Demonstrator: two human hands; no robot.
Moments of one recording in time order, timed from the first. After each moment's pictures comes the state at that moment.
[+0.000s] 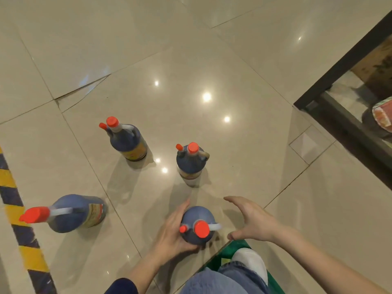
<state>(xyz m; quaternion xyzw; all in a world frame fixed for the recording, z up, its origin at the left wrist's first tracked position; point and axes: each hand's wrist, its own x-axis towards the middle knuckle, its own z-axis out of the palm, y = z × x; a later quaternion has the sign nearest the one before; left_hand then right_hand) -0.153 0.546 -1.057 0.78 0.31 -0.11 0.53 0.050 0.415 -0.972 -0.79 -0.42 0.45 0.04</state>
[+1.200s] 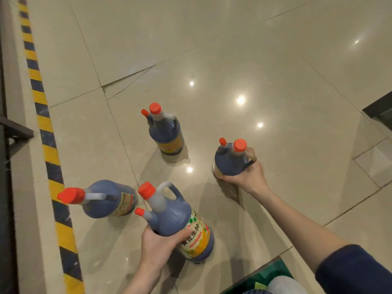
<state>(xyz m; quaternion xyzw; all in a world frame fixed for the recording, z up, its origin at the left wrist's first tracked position) -0.201 0.579 -1.043 0.45 0.63 0.16 0.61 0.059 0.553 -1.072 -0.80 -0.26 0.35 0.42</state>
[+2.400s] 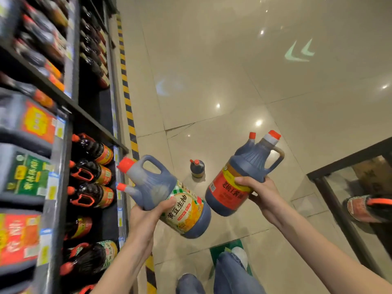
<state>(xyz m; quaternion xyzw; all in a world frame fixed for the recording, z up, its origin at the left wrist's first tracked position) -0.219 0.574 -0.497 0.32 0.62 0.33 0.64 0.027 0.516 -0.512 -0.65 -0.08 0.55 0.52</state>
